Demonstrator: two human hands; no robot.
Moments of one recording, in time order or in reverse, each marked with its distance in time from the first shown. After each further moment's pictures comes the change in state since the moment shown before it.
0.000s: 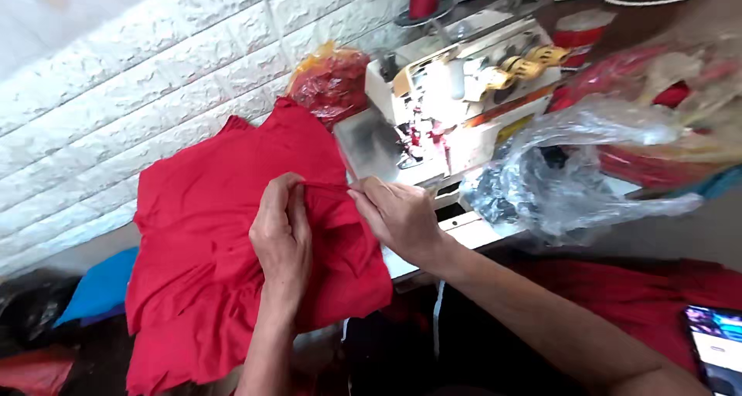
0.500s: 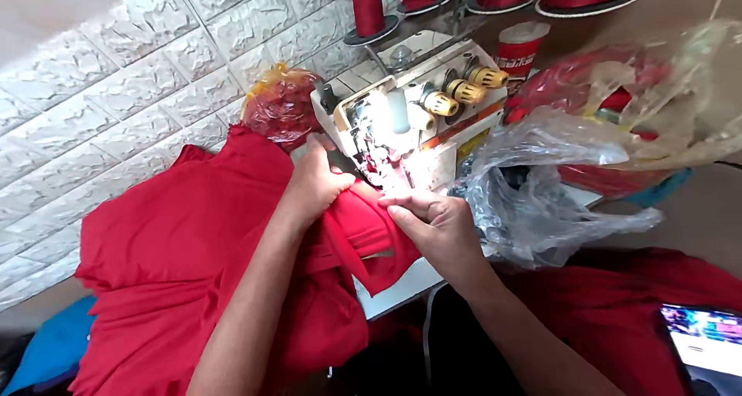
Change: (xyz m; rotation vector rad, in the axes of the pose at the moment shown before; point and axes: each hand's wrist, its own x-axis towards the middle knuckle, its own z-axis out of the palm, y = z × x) left_hand 0.077 -0.052 0.168 -0.442 -0.522 0.023; right_hand -0.025 0.052 -0.057 0.373 -0.006 0.782
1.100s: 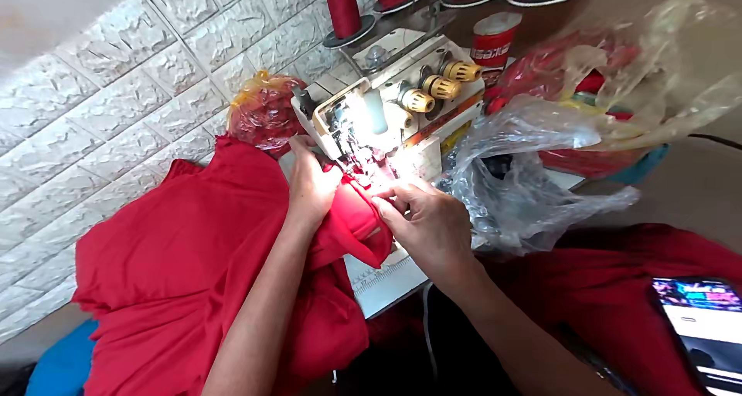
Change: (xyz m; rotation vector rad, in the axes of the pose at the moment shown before) left_hand 0.011 0.066 0.005 0.012 0.057 -0.399; right_hand -0.001 -0.010 0.006 -0.602 0.184 -0.141
